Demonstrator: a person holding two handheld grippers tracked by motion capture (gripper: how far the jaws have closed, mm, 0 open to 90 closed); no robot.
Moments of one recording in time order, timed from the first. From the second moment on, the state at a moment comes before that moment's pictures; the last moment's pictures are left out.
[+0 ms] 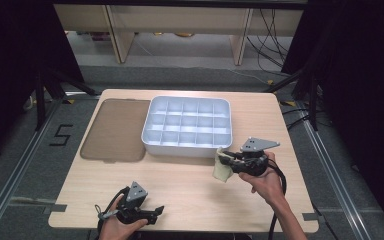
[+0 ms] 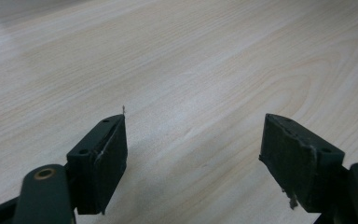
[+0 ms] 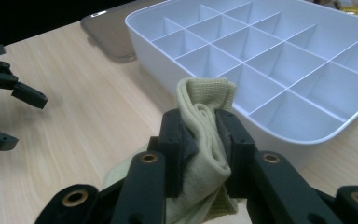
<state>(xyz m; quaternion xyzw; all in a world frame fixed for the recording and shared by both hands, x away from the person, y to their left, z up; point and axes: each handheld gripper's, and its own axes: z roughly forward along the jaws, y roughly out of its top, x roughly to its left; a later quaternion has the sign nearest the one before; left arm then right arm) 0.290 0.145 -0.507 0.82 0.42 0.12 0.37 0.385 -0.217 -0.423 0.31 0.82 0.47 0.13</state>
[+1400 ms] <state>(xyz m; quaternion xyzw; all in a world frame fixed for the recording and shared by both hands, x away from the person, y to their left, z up) 0.287 0.142 -0.507 0.83 0.41 0.11 0.37 0.433 -0.222 -0.396 0.33 0.80 0.46 0.18</state>
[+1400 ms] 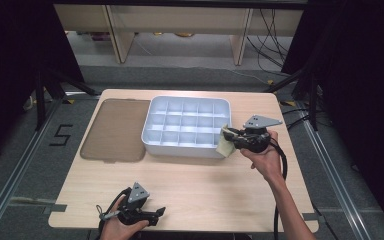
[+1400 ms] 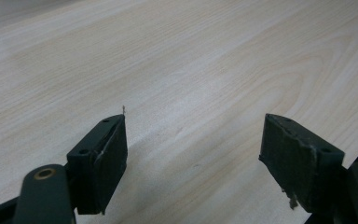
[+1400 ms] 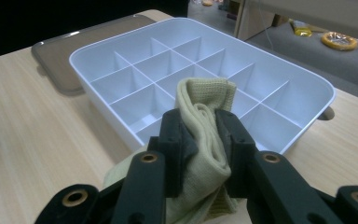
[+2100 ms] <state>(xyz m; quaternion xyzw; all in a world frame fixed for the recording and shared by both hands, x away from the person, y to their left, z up) 0.288 0.143 -0.506 0.83 0.40 0.11 0.37 0.464 -0.214 -0.399 0.34 0.80 0.45 0.22</state>
